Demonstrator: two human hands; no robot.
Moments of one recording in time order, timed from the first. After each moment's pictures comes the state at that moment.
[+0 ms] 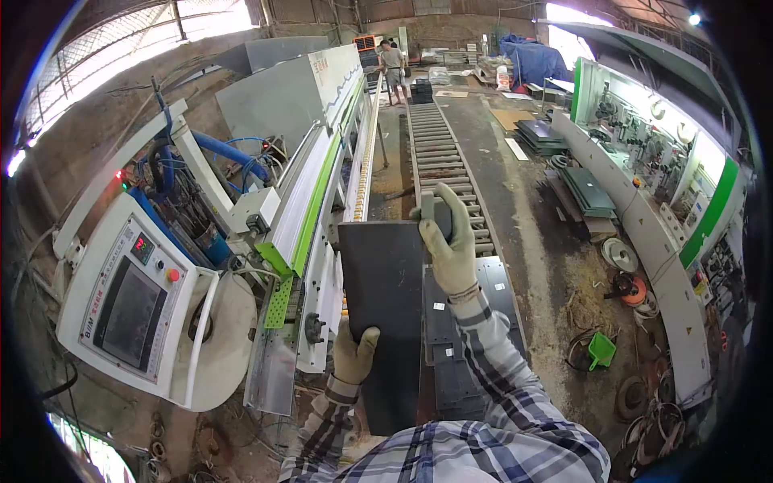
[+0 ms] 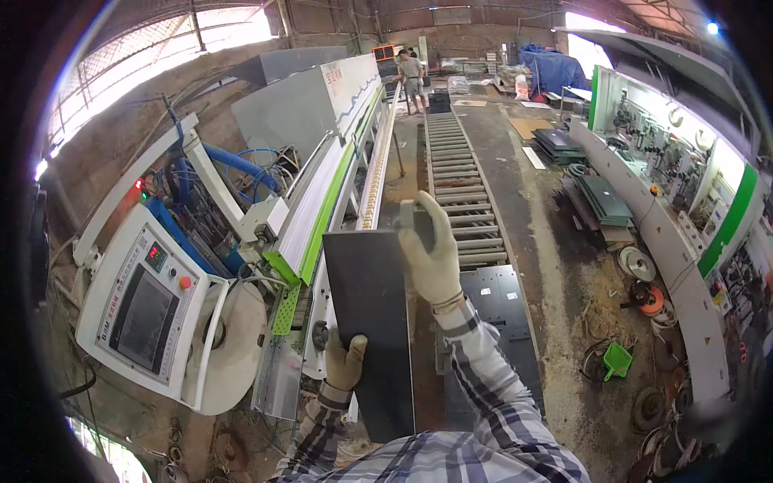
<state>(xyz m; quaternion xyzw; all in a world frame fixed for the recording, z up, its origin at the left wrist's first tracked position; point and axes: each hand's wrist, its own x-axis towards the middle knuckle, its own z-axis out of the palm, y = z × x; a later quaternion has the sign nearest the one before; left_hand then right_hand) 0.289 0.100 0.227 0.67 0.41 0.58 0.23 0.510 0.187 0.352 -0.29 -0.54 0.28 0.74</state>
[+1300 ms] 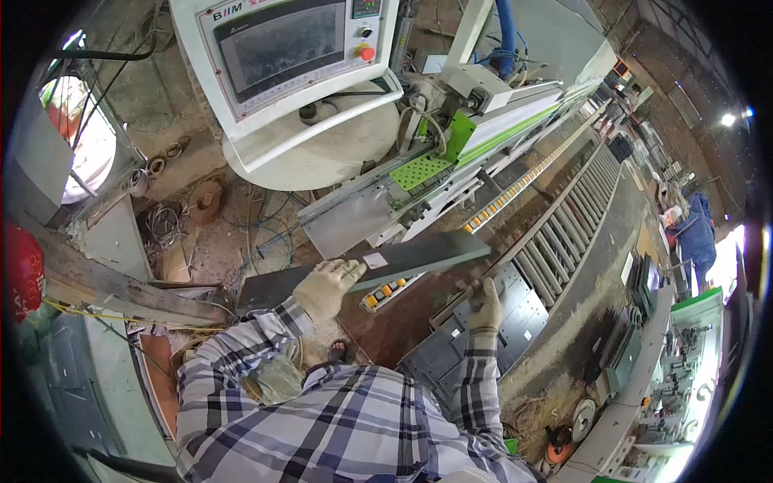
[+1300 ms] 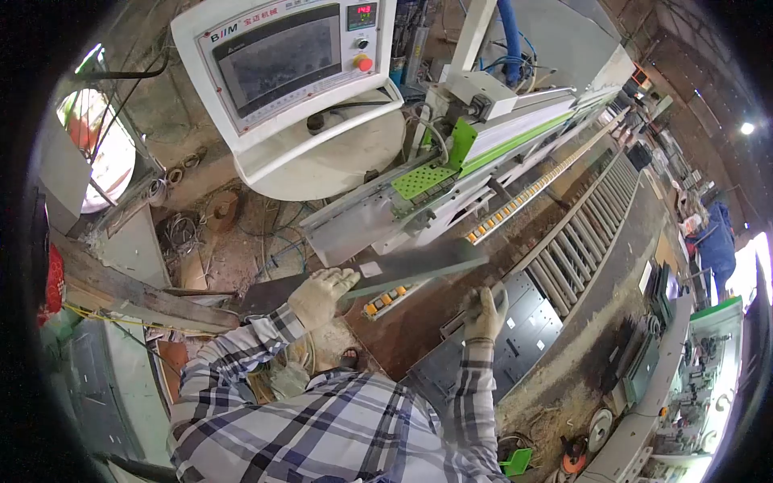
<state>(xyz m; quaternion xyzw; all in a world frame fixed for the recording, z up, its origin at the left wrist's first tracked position) 0.107 -0.091 0.144 0.67 0.72 0.16 0.05 0.408 0.181 0.093 -0.37 -0.33 0.70 0.51</state>
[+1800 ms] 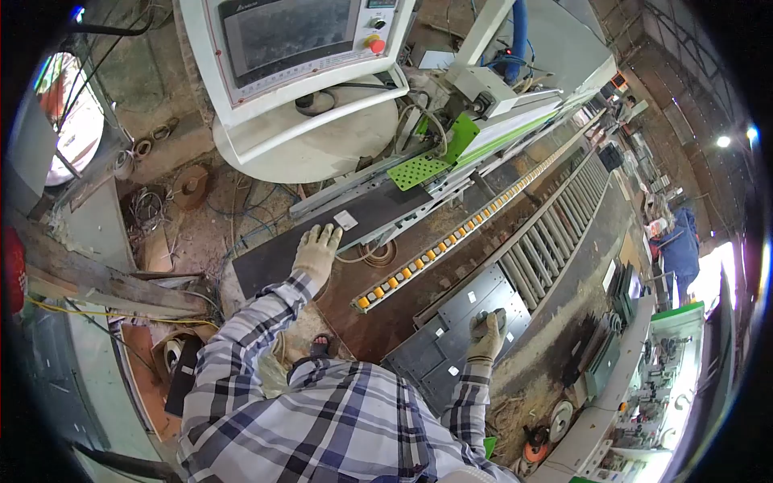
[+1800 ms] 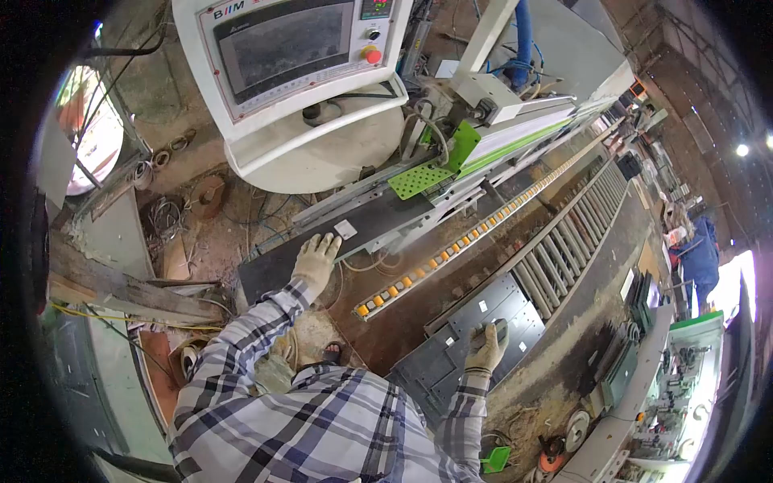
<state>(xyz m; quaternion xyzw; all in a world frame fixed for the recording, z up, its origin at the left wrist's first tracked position) 0.048 -0.033 0.038 0.52 0.86 0.06 -0.01 0.470 0.157 0.081 -0.42 -0.30 0.66 0.55</state>
